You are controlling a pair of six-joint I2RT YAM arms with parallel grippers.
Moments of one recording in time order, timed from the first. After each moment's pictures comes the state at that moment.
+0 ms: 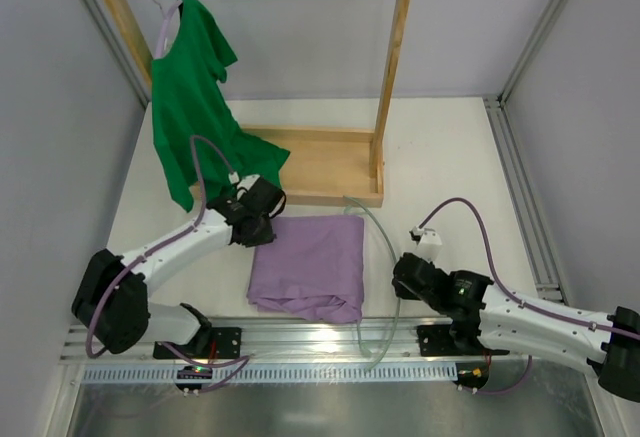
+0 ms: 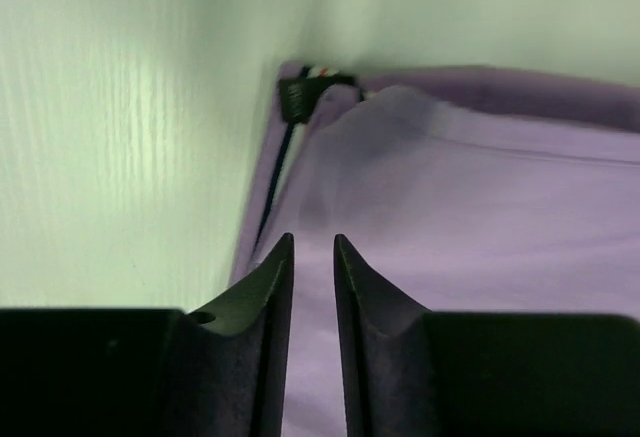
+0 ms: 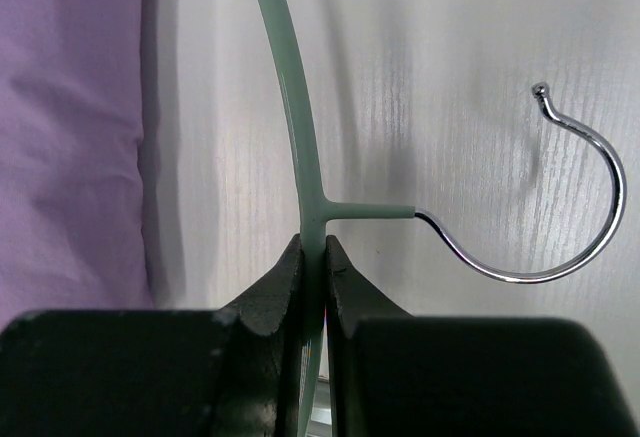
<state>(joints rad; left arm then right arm) -0.65 1.36 0.89 -0.74 -0.31 -0.81 1.04 0.72 0.33 -0.57 0.43 1.00</state>
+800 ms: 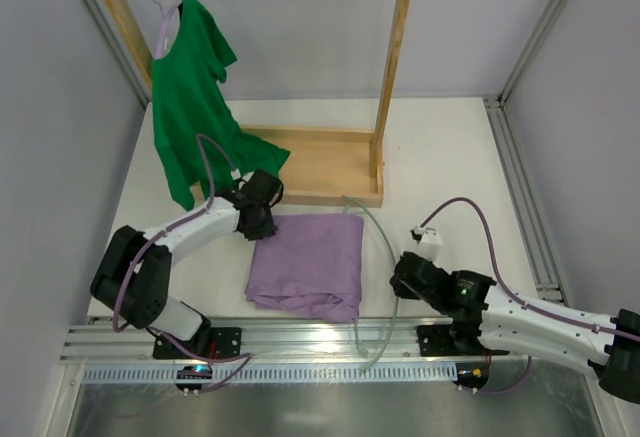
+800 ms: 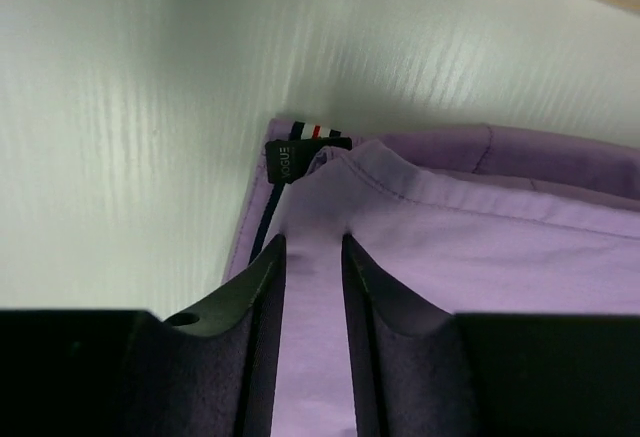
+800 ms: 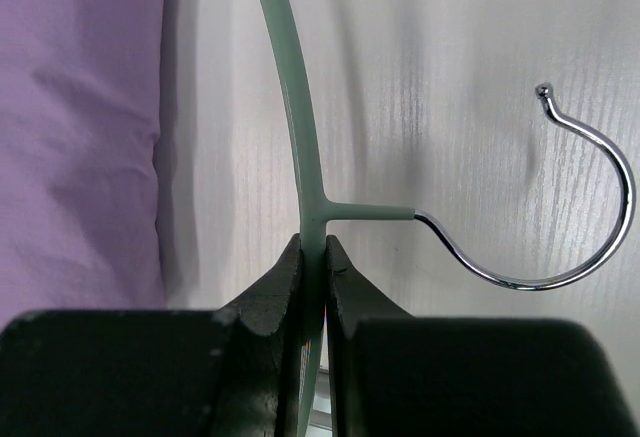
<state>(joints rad) -0.55 1.50 0.91 -0.60 -0.22 -0.75 1.04 0.70 0.34 -0.57 0.42 1.02</state>
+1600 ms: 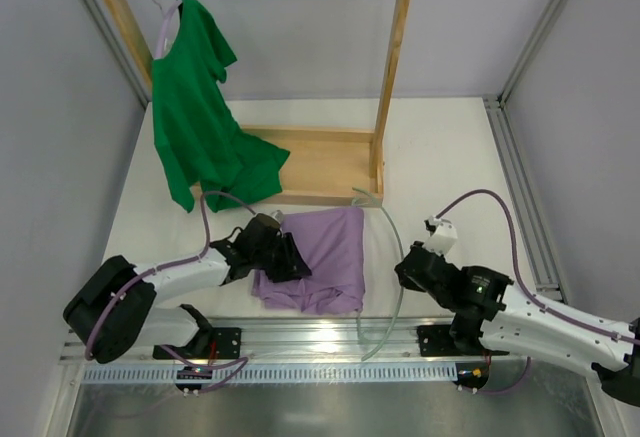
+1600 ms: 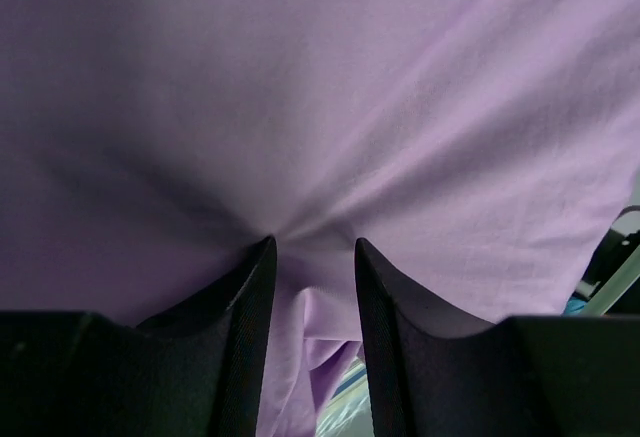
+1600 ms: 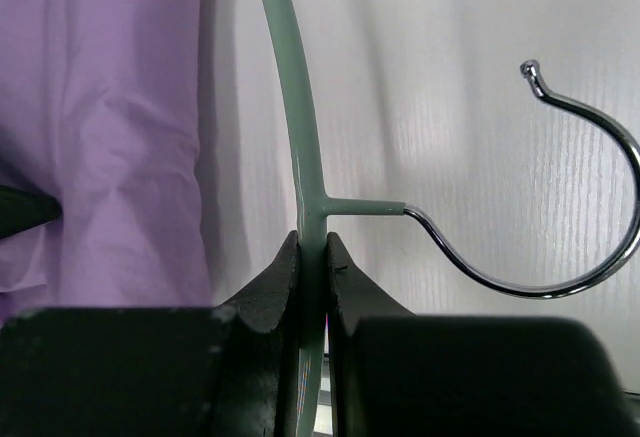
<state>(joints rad) -0.73 1.28 0.47 -0.10 0.23 -0.96 1.04 0.69 0.48 -0.73 0.52 1.09</state>
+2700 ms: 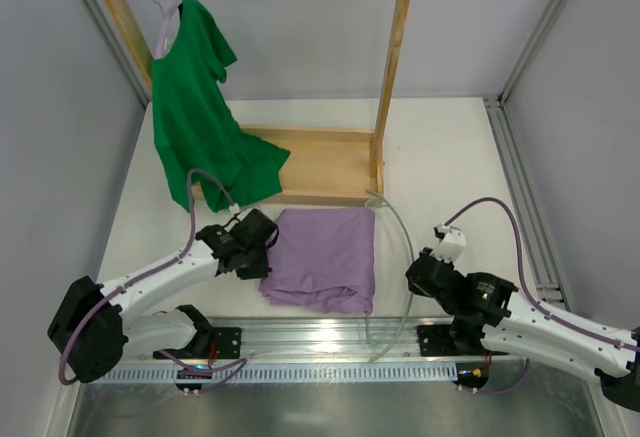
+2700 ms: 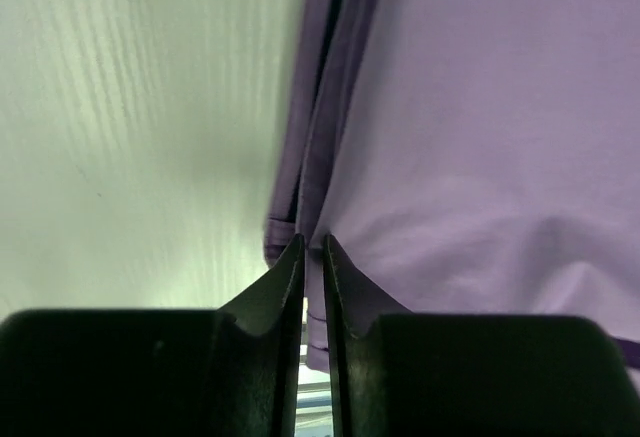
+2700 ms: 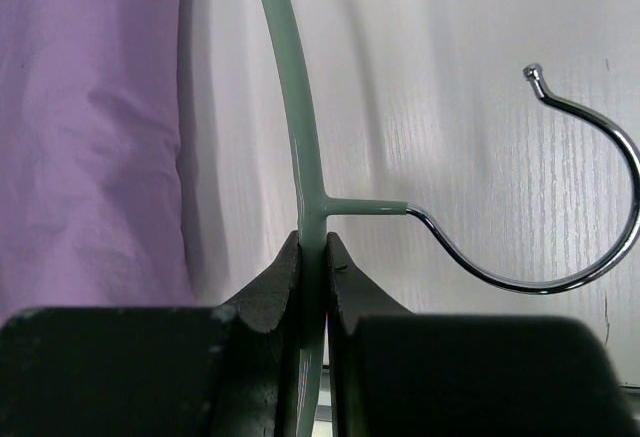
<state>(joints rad) -0.75 1.13 0.68 -0.74 -0.14 -0.84 1.04 0.56 0.40 -0.81 0.57 1.12</state>
